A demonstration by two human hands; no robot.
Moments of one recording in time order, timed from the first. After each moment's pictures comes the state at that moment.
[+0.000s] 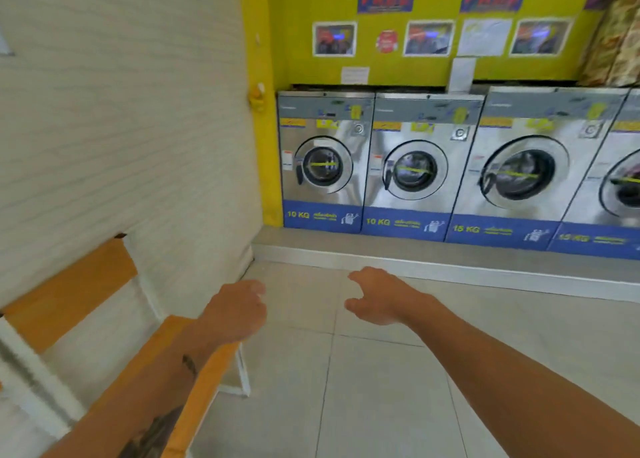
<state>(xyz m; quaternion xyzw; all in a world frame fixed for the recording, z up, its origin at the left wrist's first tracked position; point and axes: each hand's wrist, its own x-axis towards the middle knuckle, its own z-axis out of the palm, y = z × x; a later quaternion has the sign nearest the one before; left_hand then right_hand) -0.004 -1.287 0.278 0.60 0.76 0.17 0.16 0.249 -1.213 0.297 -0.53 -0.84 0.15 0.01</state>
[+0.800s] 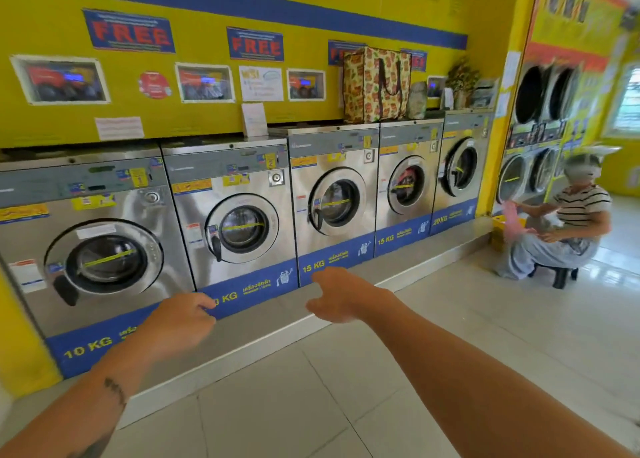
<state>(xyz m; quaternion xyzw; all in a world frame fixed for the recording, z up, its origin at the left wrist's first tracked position) 0.128 -0.755 0.343 0.80 0.56 0.13 0.18 0.386 -0.855 0.358 -0.75 -0.63 0.14 0.12</state>
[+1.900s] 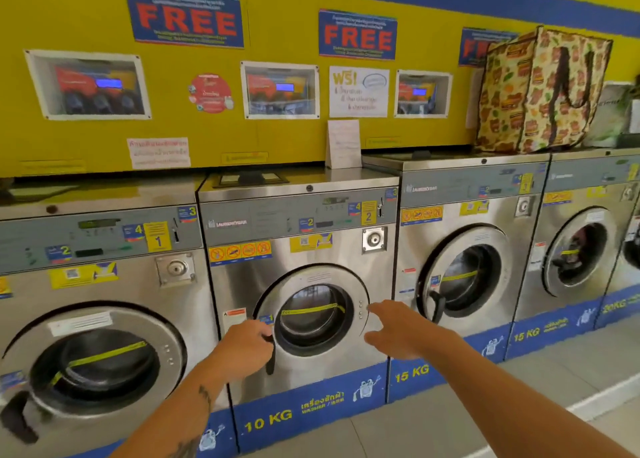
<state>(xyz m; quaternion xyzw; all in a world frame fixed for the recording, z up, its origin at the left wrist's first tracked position) 0.255 -0.064 0.316 0.75 0.59 0.15 0.26 0.515 -0.147 0.358 -0.71 -0.67 0.17 0.11</state>
